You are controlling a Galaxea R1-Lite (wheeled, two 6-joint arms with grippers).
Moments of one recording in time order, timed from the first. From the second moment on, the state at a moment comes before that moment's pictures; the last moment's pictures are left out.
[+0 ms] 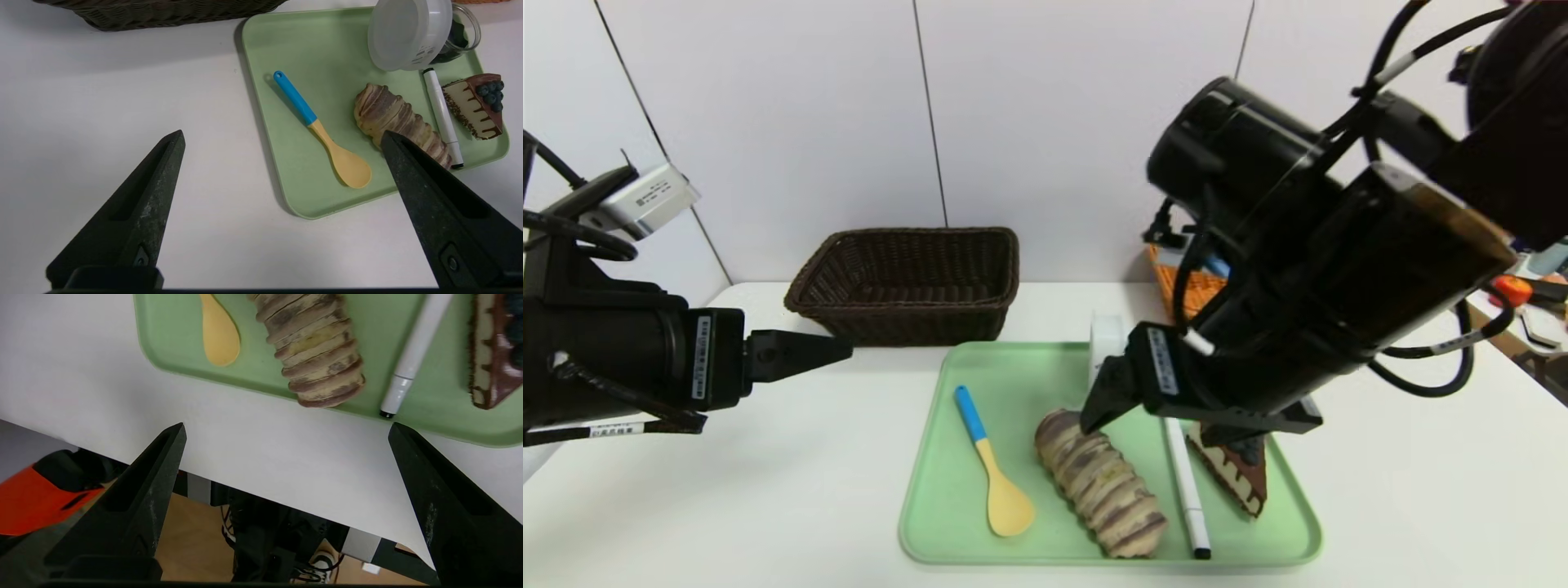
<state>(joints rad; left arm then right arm) -0.39 1.22 -1.03 0.34 -0.05 -0.27 0.84 1.87 -1.89 1.12 0.05 0.72</state>
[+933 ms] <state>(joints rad) -0.39 1.09 -0.92 0.34 -0.05 -0.27 0.88 2.18 -1.94 1.06 -0.16 0.72</state>
